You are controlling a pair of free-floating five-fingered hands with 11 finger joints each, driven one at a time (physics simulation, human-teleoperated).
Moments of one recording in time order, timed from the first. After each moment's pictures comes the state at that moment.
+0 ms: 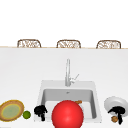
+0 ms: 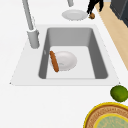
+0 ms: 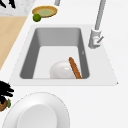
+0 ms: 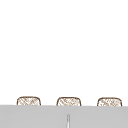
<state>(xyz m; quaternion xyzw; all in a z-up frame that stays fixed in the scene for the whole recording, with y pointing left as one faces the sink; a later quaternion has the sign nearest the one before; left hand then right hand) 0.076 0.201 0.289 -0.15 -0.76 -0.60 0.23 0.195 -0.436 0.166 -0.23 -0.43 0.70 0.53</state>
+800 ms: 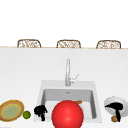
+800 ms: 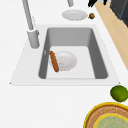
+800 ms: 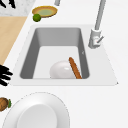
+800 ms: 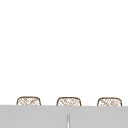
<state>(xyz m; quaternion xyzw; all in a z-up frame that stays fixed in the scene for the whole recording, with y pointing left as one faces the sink) 0.076 0.201 0.289 -0.15 -0.76 -0.60 0.23 0.185 -0.404 0.225 -0.24 -0.42 0.70 0.53</state>
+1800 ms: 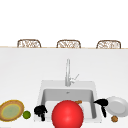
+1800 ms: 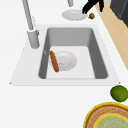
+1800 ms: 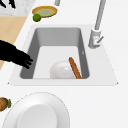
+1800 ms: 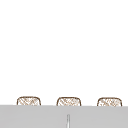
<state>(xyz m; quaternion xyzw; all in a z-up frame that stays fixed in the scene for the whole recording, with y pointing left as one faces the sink) 0.076 0.201 0.289 -0.15 -0.76 -0.60 0.23 0.234 -0.300 0.209 -0.27 -0.39 0.70 0.54</state>
